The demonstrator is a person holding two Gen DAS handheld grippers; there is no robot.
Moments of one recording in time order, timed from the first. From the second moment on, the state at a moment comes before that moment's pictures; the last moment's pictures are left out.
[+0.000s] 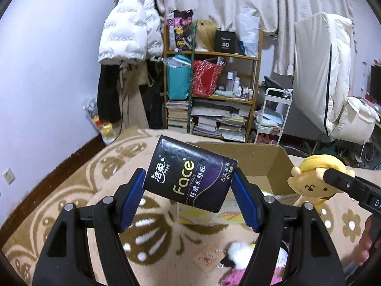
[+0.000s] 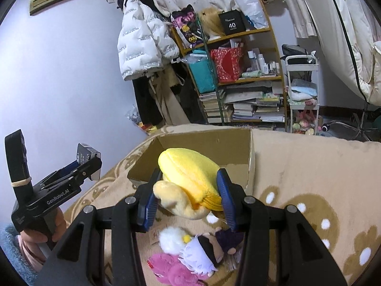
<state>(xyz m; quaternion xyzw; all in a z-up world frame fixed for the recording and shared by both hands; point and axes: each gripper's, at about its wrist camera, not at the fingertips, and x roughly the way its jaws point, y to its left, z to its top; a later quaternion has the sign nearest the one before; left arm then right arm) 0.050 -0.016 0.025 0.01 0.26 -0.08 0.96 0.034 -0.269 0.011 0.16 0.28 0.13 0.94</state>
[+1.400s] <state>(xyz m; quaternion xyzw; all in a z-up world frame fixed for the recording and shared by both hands) 0.132 -0.063 -0.007 0.06 0.28 -0.11 0.95 0.133 -0.257 0.012 0.15 0.26 0.16 0.94</state>
